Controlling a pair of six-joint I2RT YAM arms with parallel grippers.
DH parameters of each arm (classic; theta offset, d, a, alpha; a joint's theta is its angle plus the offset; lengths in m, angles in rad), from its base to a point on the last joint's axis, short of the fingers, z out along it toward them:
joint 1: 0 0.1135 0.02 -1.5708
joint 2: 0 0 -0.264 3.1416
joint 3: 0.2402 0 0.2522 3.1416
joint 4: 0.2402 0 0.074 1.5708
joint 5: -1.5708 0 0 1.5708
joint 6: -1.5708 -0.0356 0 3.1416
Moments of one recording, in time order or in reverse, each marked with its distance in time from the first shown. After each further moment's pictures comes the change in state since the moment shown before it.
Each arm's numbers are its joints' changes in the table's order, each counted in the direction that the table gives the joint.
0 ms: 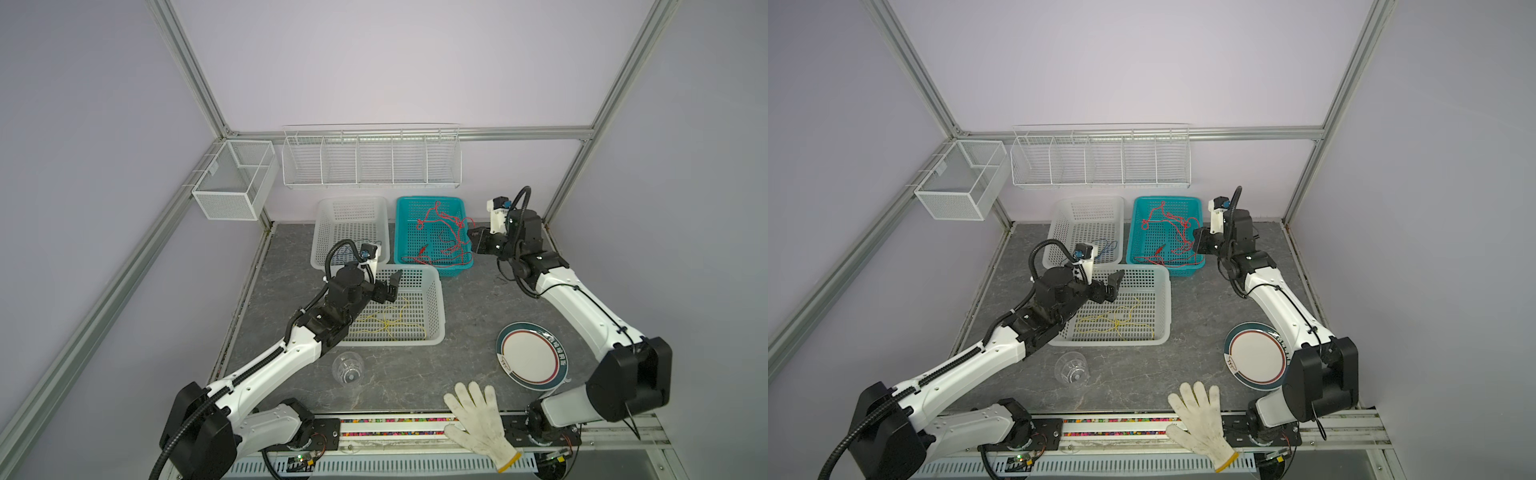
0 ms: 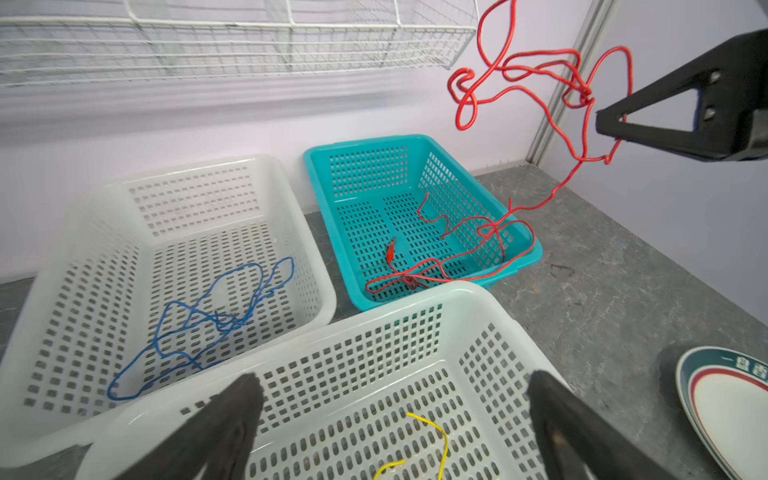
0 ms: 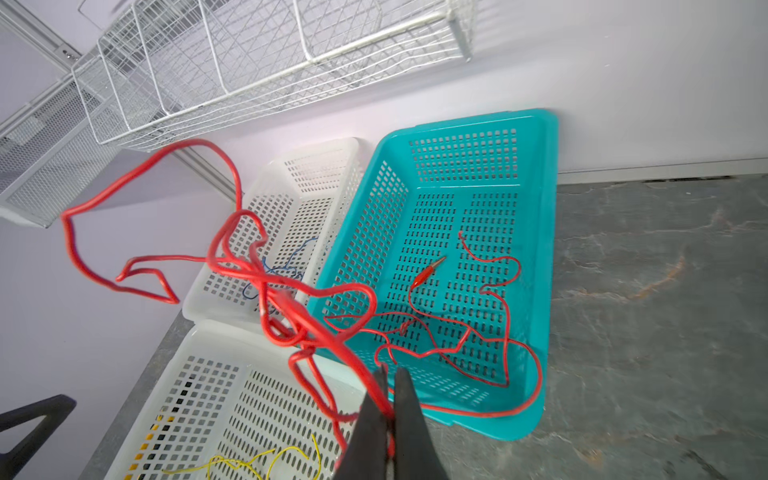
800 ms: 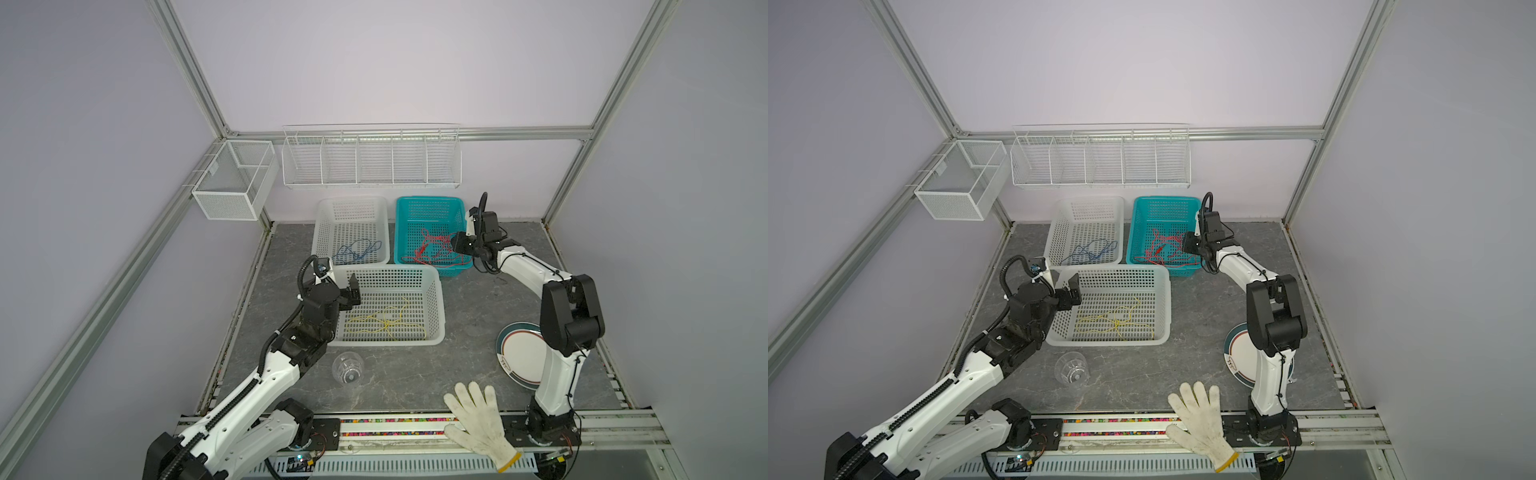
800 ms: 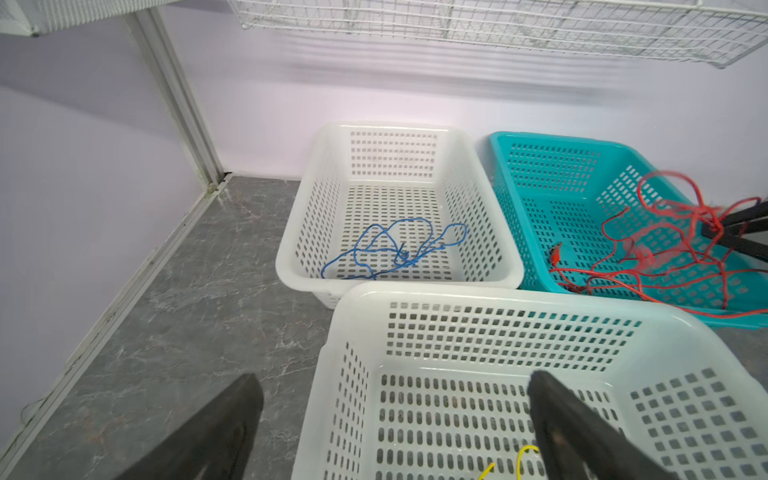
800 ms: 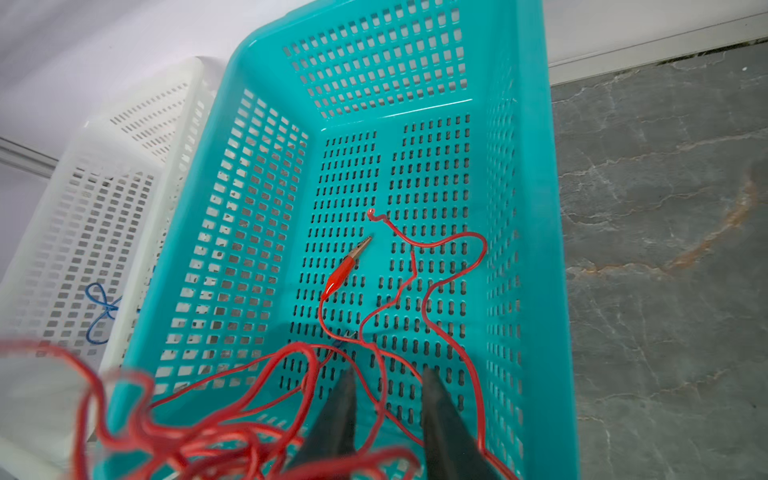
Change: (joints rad) left arm 0.127 -0.203 -0.130 0.181 0.317 0.132; right arm 0.005 0.440 0.193 0.002 -0.127 -0.040
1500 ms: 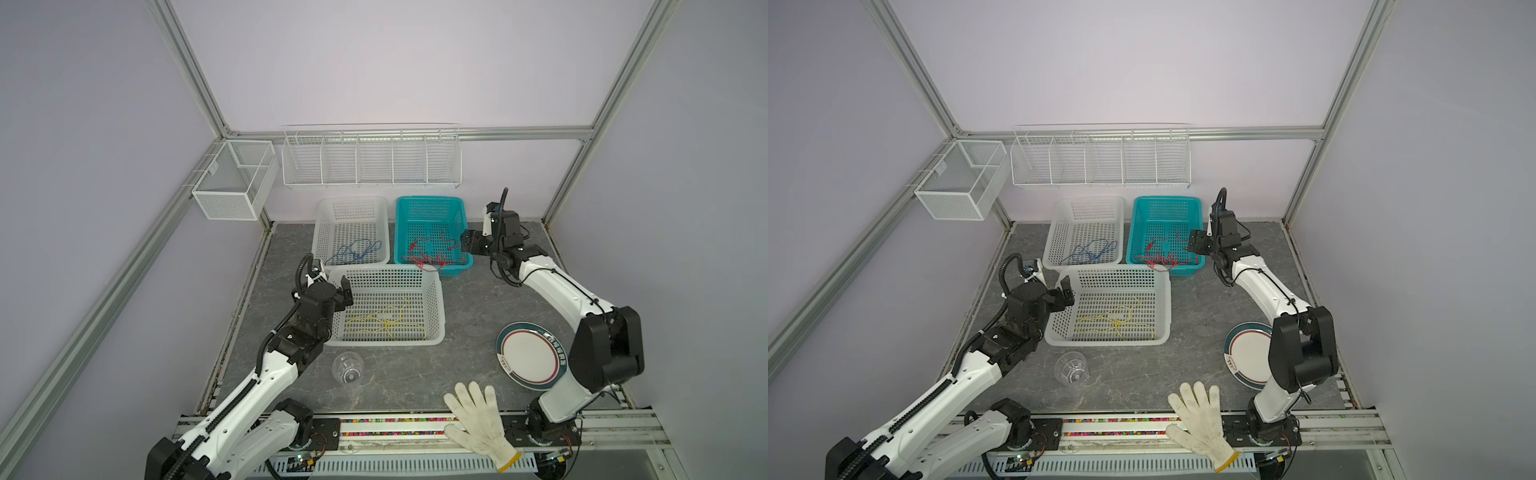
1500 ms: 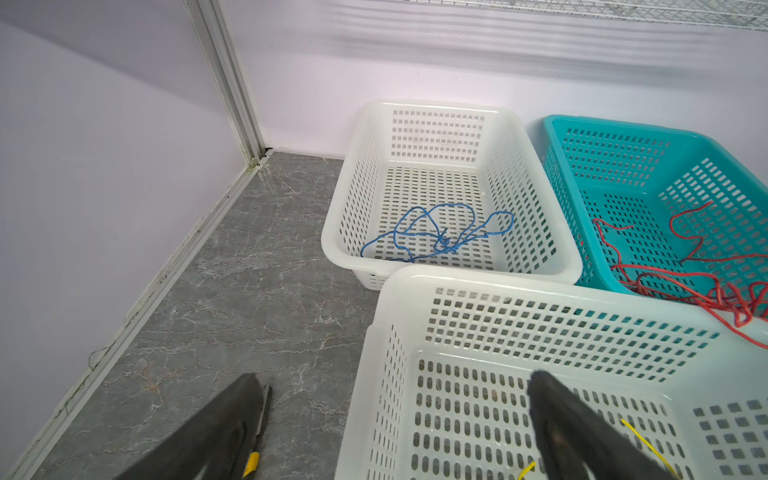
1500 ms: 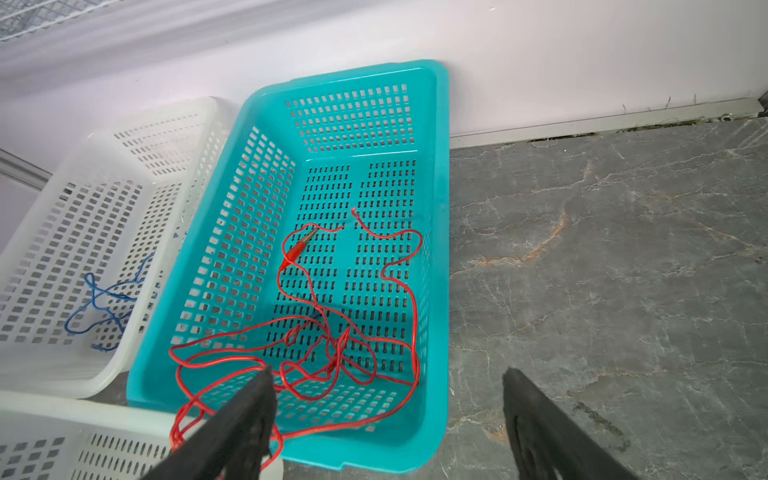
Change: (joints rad) left arm 0.062 -0.010 0.002 0.068 0.031 0.029; right arm 0.000 -0.320 -0.177 0.081 -0.148 0.091
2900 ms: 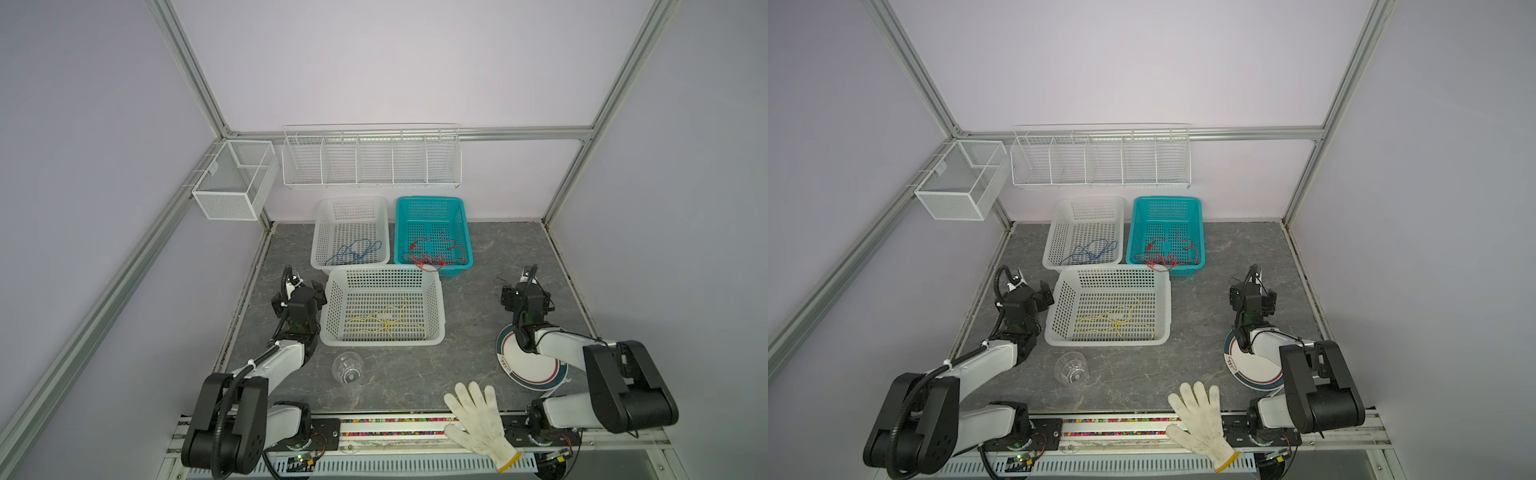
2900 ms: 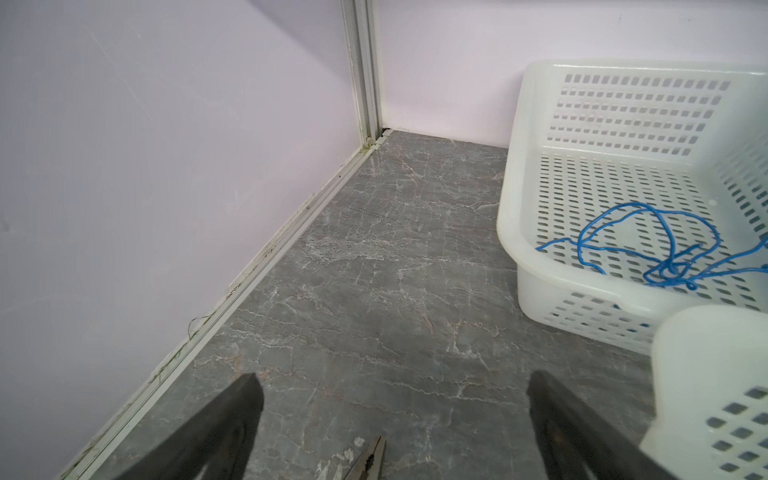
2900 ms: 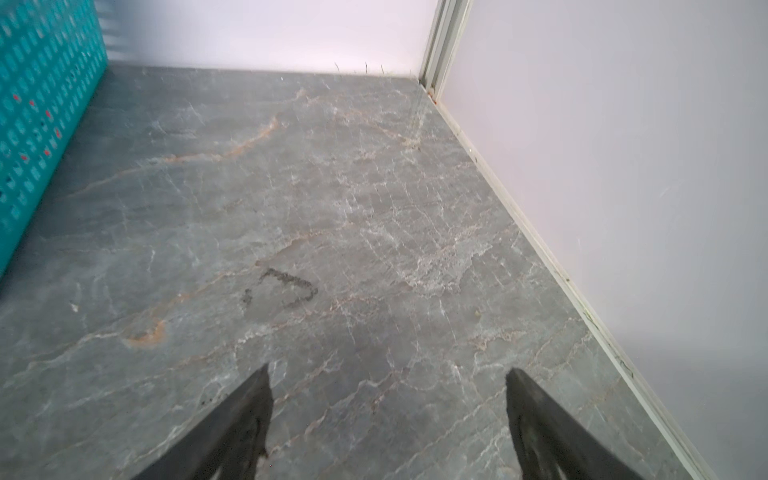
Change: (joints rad) left arm 0.341 0.367 -0.259 -0.690 -0.020 -0.152; right arm -0.154 -0.213 -0.897 -0.853 -0.462 0.259
